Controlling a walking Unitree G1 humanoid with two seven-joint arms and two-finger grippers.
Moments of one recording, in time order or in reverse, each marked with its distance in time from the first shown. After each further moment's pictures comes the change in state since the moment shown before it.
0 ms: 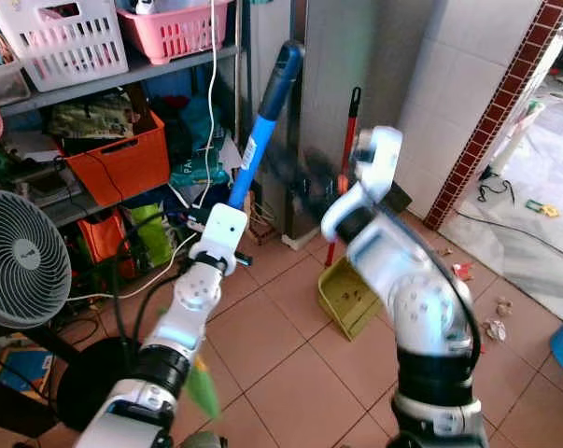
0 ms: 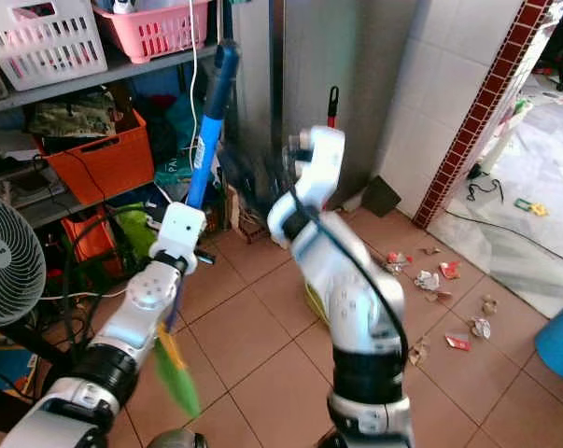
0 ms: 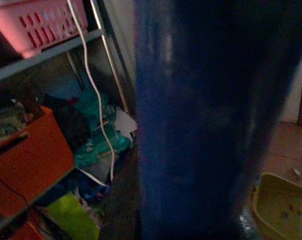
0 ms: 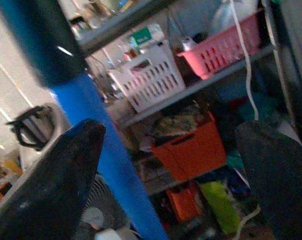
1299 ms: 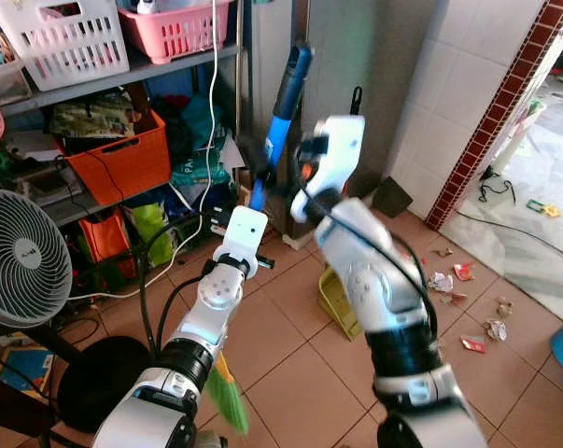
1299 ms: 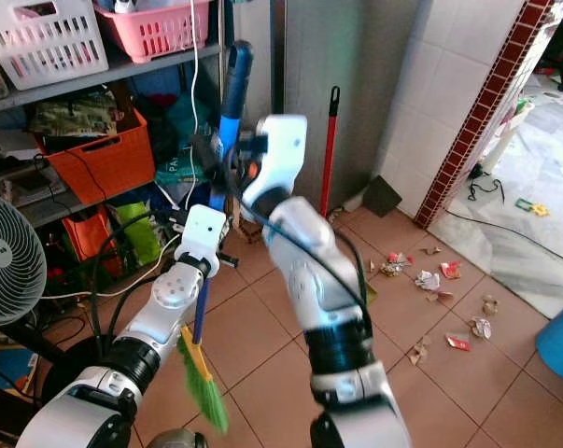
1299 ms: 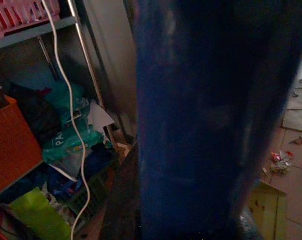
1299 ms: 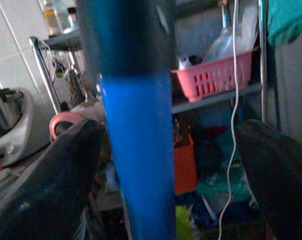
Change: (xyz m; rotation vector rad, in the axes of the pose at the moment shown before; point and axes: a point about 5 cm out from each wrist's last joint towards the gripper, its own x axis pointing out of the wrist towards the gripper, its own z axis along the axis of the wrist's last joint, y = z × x) left arm 0.008 -0.028 0.000 -0.058 0.019 -0.062; right arm 0.039 0.003 -0.013 -0.245 -0.061 -0.003
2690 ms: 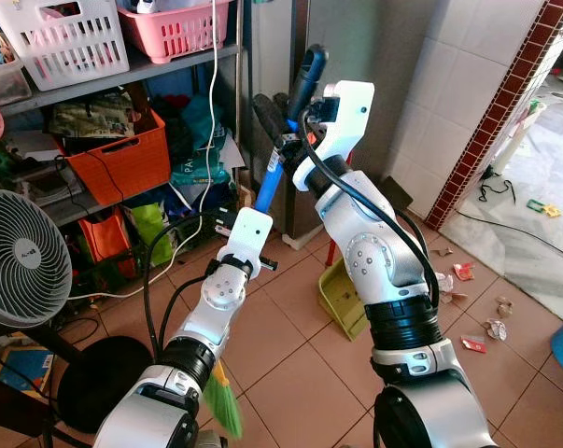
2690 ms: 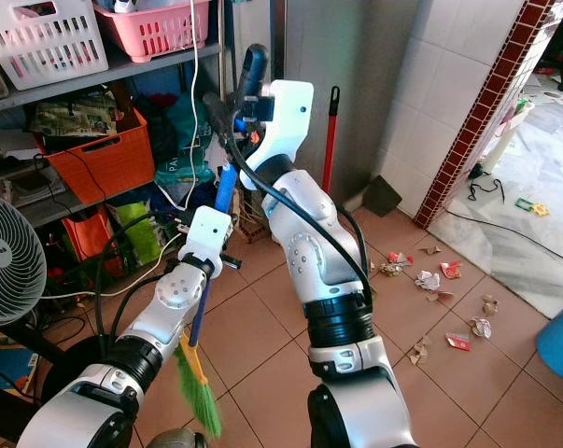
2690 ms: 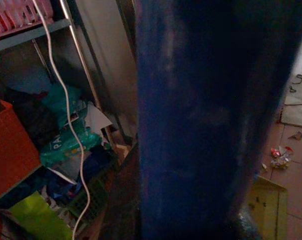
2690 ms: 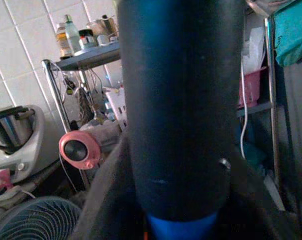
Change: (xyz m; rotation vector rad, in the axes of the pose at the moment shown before) left arm 0.001 -0.004 0.000 0.029 -0.004 -0.019; right arm 0.011 -0.004 0.021 0.015 -0.051 0.026
